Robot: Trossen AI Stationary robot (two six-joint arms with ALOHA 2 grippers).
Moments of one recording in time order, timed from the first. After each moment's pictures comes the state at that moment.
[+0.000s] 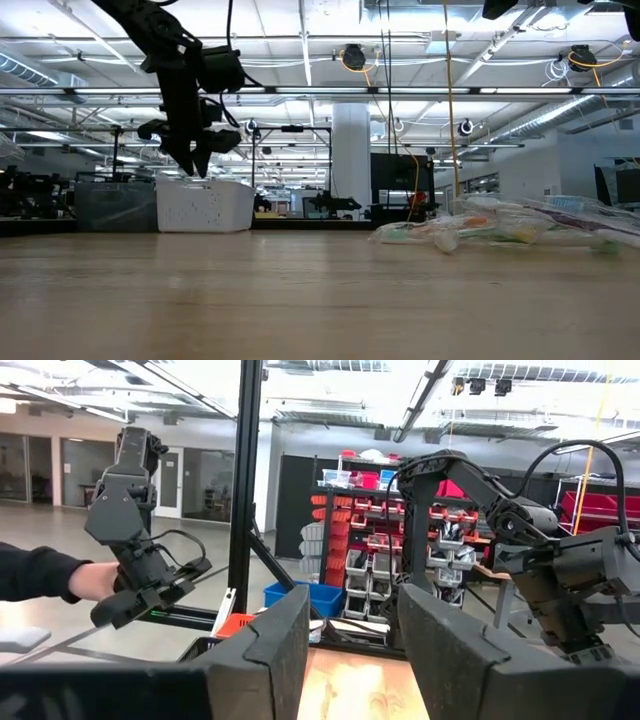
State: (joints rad) left arm 0.56 1.45 0.92 -0.59 -0.55 -0.58; right arm 0.46 1.00 0.37 0.90 0.29 -0.15
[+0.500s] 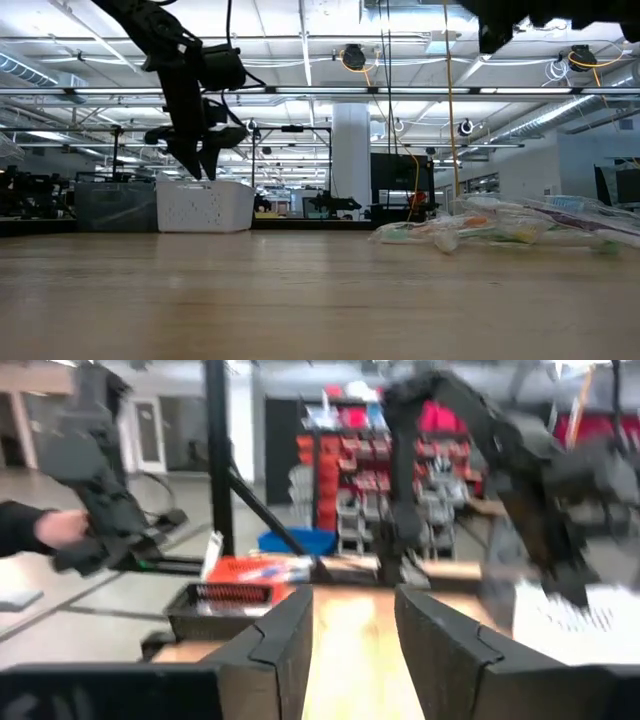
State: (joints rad) left arm 0.55 1.45 0.92 -0.56 -0.41 -0.55; right arm 0.40 0.96 0.37 0.67 0.29 -0.01
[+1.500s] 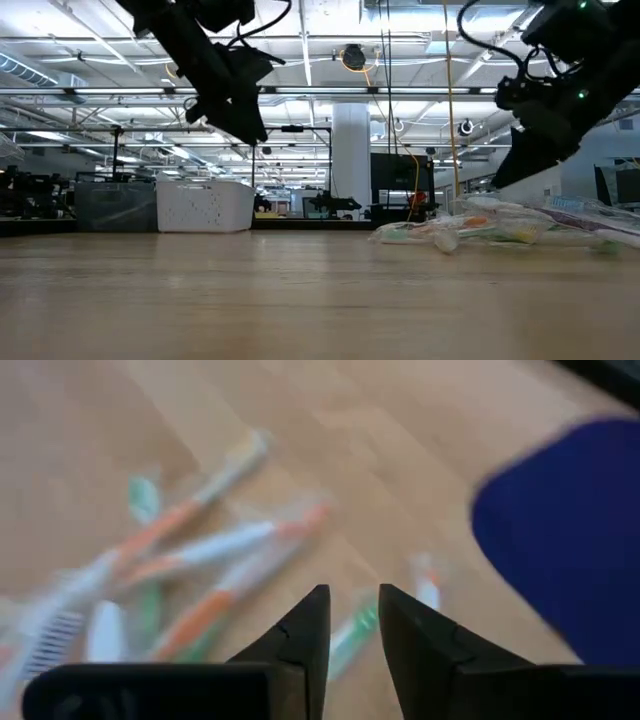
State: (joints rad) left arm 0.16 1.39 0.93 -0.34 -0.34 -0.43; right arm 0.10 0.86 0.37 -0.40 0.50 0.60
